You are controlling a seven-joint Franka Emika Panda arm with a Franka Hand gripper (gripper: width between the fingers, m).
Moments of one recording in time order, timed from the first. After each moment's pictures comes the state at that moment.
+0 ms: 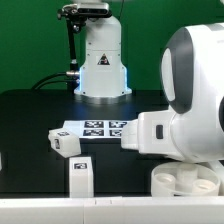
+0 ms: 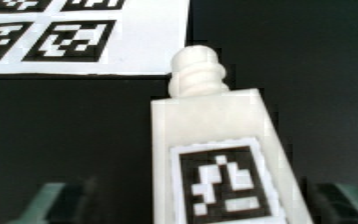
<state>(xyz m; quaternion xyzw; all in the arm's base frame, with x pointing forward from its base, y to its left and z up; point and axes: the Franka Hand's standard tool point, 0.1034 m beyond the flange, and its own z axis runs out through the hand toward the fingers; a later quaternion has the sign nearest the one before) 0.463 0.100 0.008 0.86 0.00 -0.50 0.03</state>
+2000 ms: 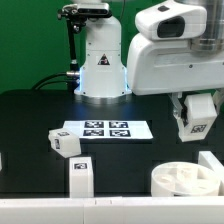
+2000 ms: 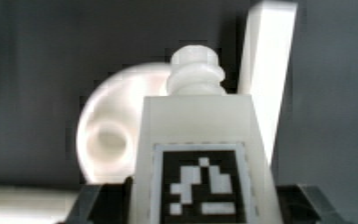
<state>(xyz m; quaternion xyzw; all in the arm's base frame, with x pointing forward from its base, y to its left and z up) 0.620 0.097 0.130 1.00 0.08 -0.01 -0.03</state>
